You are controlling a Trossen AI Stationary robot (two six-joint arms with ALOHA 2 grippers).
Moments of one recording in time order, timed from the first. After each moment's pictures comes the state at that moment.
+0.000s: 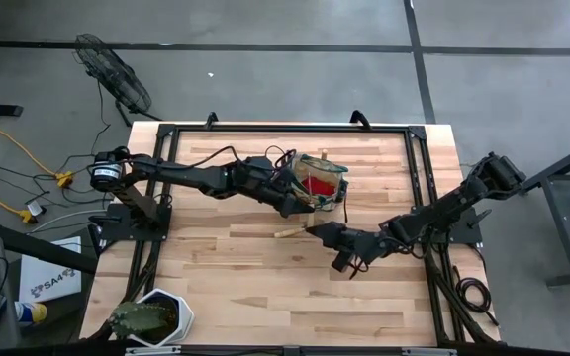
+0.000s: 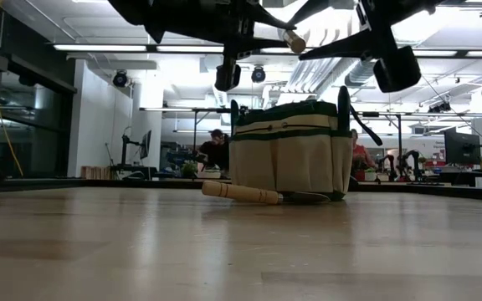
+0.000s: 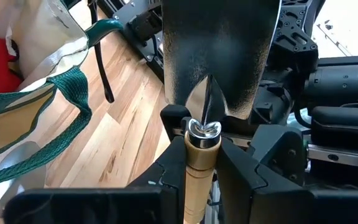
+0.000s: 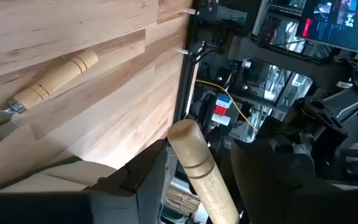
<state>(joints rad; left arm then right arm) 0.07 1.62 1.08 0.29 0.31 -0.93 0.46 1.43 0.76 0.27 0.70 -1.52</state>
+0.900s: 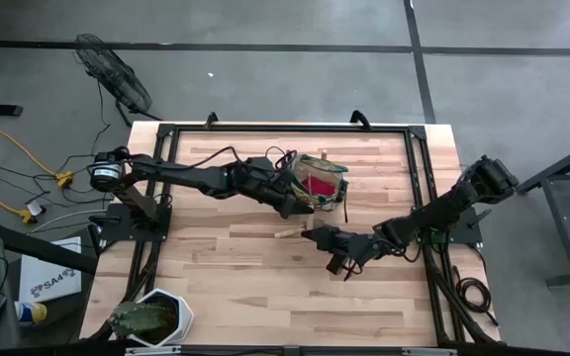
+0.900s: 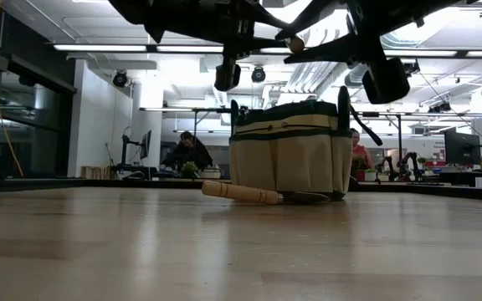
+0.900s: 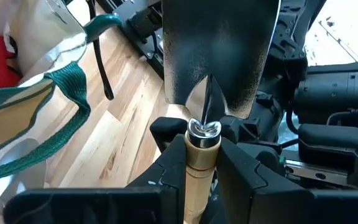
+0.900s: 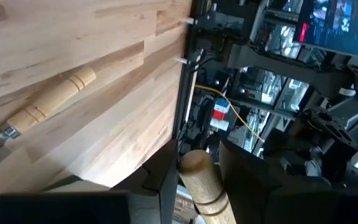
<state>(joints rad) 0.06 1.62 1.09 0.27 0.31 -0.92 0.43 1.51 0.76 0.38 0.66 -1.52</state>
